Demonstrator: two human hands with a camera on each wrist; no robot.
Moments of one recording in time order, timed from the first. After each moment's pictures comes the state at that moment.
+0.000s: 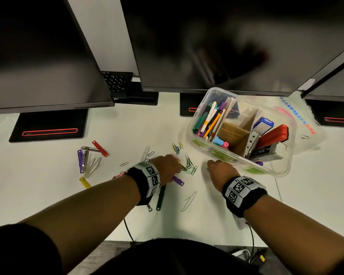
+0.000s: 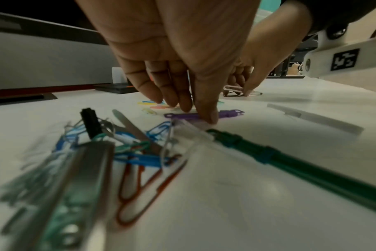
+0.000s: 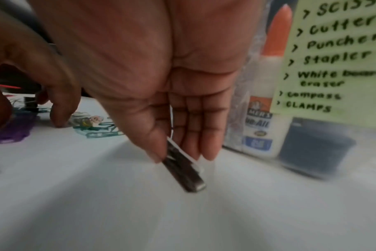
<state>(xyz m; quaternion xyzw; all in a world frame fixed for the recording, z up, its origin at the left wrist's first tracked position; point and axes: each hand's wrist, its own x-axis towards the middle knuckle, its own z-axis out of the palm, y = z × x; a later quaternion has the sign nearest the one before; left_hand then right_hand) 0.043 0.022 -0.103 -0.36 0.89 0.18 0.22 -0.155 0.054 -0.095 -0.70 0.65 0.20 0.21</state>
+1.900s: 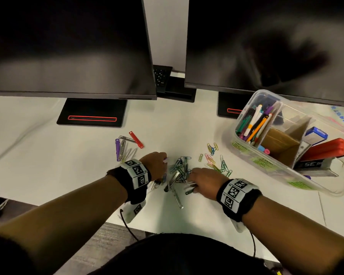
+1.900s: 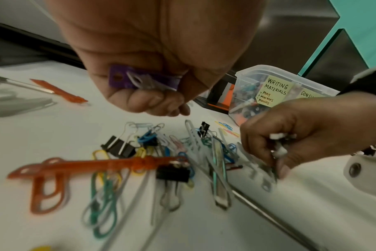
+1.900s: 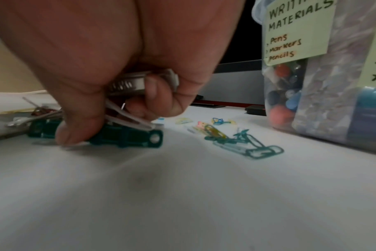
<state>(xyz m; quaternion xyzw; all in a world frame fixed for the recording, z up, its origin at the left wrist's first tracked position) 0.152 0.033 -0.099 -0.66 0.65 0.36 0.08 -0.042 0.049 -0.116 -0.86 0.40 0.19 0.25</state>
